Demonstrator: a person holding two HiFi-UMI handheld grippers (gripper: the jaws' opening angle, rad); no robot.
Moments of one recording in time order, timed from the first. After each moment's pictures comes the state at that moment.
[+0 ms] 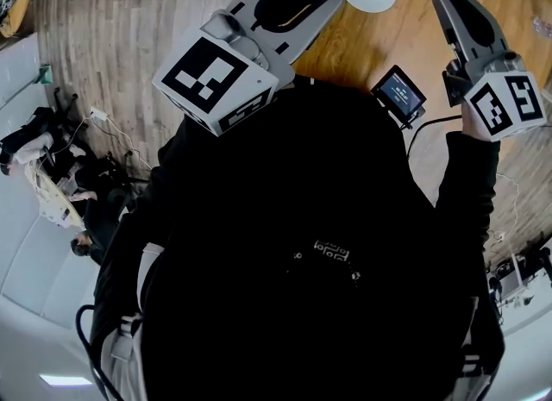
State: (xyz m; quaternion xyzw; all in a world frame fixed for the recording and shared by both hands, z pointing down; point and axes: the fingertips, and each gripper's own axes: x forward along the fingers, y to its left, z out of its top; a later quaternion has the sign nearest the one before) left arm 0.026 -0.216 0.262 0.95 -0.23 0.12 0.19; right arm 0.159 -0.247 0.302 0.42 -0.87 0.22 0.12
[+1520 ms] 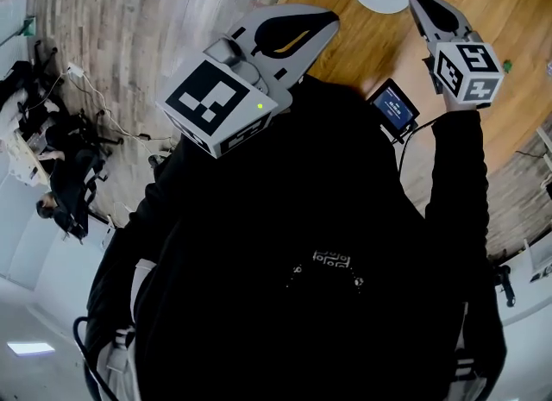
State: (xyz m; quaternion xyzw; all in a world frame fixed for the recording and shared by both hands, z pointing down) left arm 0.008 -0.187 0.340 0.89 -0.30 0.14 0.30; right arm 0.138 -0.250 0.494 0.32 -0.86 0.26 0.30
